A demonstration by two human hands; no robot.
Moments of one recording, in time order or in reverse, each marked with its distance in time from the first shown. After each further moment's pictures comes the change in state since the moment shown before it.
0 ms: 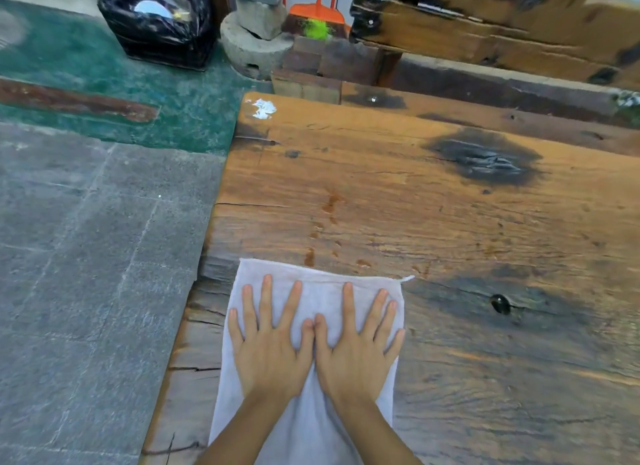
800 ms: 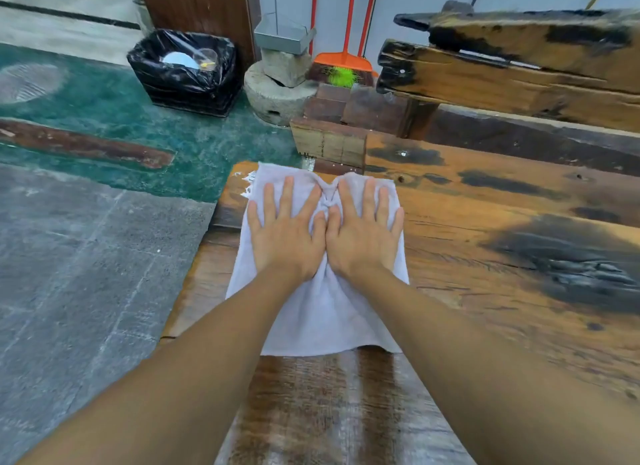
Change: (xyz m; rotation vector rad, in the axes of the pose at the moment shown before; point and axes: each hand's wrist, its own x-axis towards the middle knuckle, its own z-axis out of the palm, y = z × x) left_hand 0.403 0.069 0.005 0.016 0.071 0.011; right_hand 0.399 -0.152 0.005 0.012 -0.053 -0.314
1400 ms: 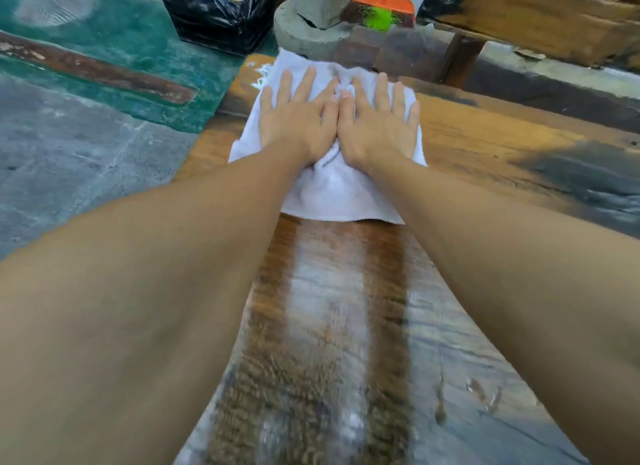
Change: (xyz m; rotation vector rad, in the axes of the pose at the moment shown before) left_hand 0.012 0.003 -0.005 -0.024 -0.026 0.010; right_hand 0.015 0.006 -0.001 0.050 -0.036 -0.144
